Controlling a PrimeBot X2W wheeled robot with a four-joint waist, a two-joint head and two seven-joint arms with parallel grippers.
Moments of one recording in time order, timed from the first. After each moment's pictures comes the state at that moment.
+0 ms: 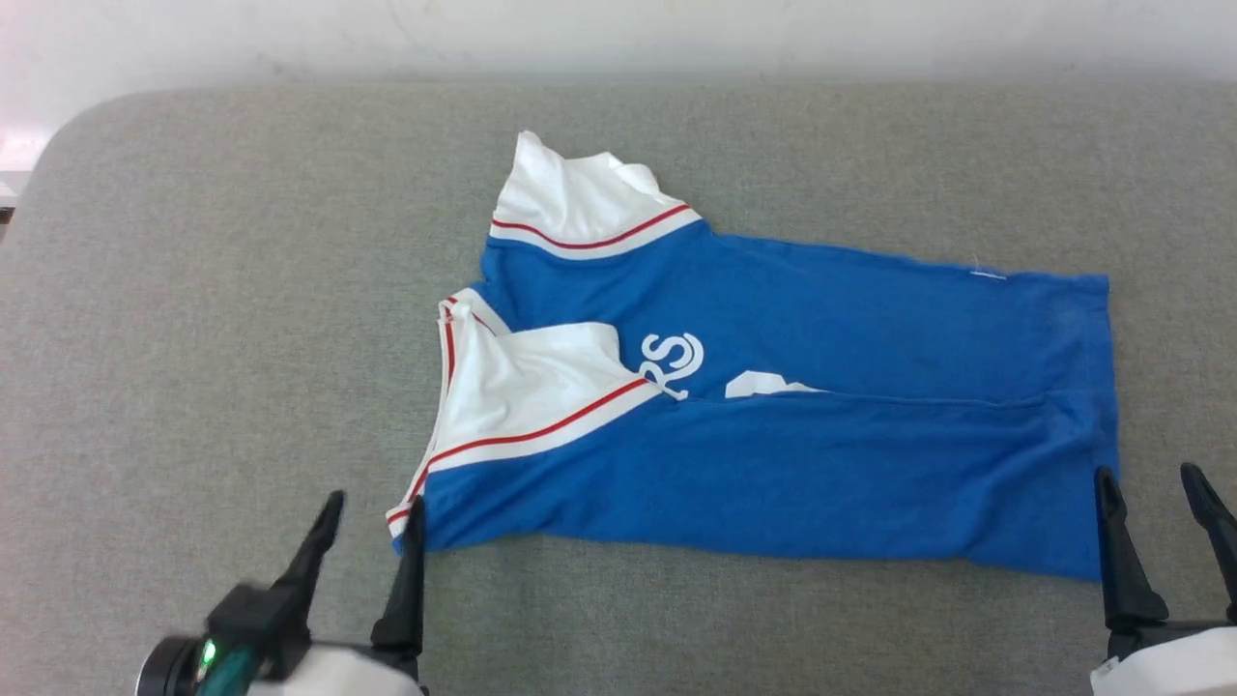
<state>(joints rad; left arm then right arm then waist) 0.12 0.45 -0.39 -0.20 -0.47 0.32 -0.20 0.21 -0.11 -0.19 -0.22 0.13 0.13 -0.04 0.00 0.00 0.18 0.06</state>
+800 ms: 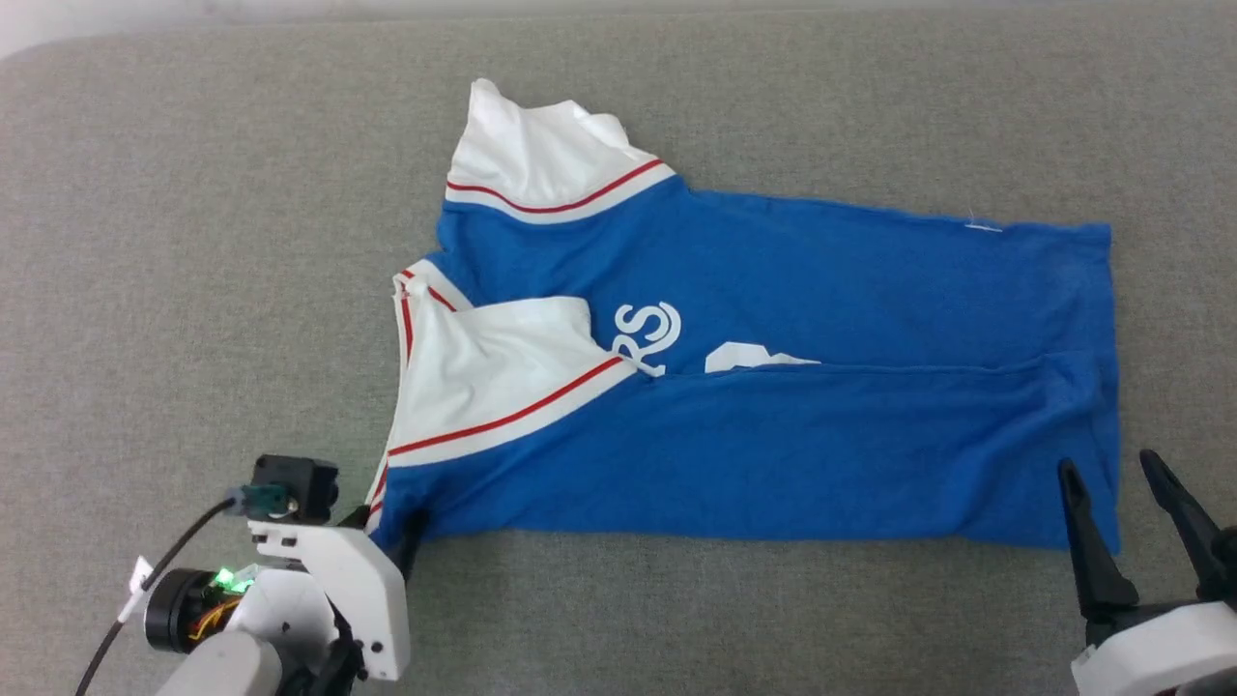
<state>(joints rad) -0.13 0.53 -0.46 0.01 -0.63 0.22 0.40 0.18 -0.17 -0.13 -0.18 0.16 0.13 -0.01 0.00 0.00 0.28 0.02</state>
